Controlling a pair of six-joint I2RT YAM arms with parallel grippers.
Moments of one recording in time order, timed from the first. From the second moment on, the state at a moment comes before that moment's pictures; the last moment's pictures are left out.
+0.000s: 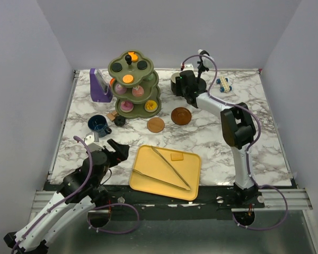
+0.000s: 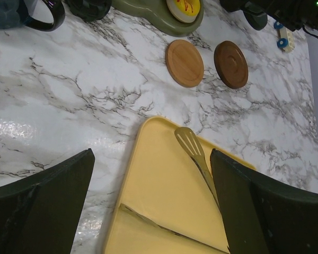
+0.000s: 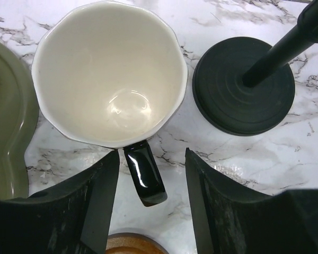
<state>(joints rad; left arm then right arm) -0.75 0.21 0.43 -0.66 -0.49 -0.91 0.46 2.20 1.66 0.00 0.34 0.13</state>
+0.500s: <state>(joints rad) -0.75 0.24 0.43 -0.64 -0.49 -0.91 0.46 2.23 1.68 0.01 0.34 0.12</state>
